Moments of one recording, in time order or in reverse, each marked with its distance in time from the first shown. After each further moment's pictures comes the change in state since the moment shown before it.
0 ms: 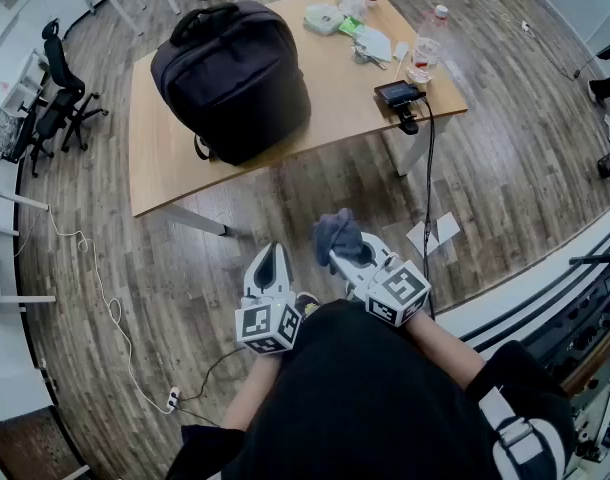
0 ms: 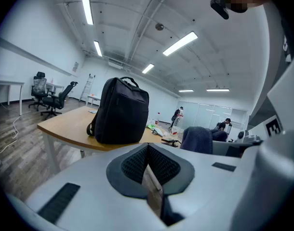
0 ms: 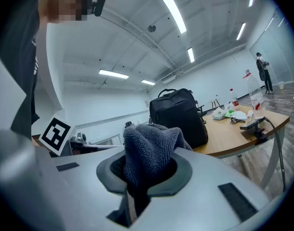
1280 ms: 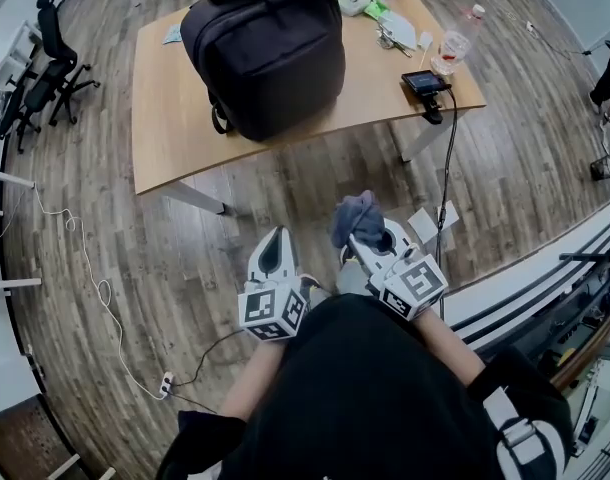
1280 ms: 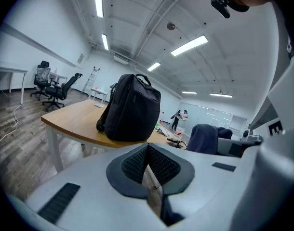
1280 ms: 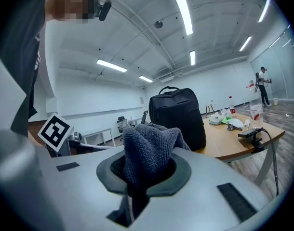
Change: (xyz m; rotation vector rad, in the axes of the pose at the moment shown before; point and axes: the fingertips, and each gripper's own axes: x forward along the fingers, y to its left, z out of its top) left arm -0.008 0.082 0.002 -0.090 0.033 -0.013; right arm 0.053 0.025 -0.003 -0.090 0.038 -0.105
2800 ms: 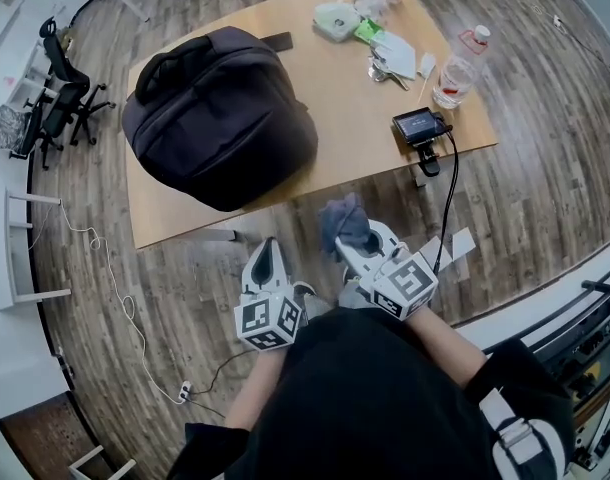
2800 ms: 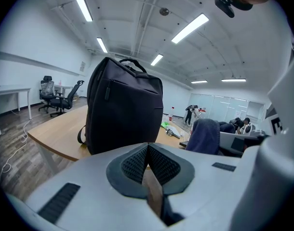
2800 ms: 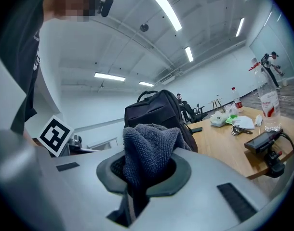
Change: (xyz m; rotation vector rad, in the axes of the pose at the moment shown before) left arm 0.179 -0.052 0.036 0.089 0.038 0.176; right arm 0.060 -0.192 0.039 0.099 -0.066 0.136
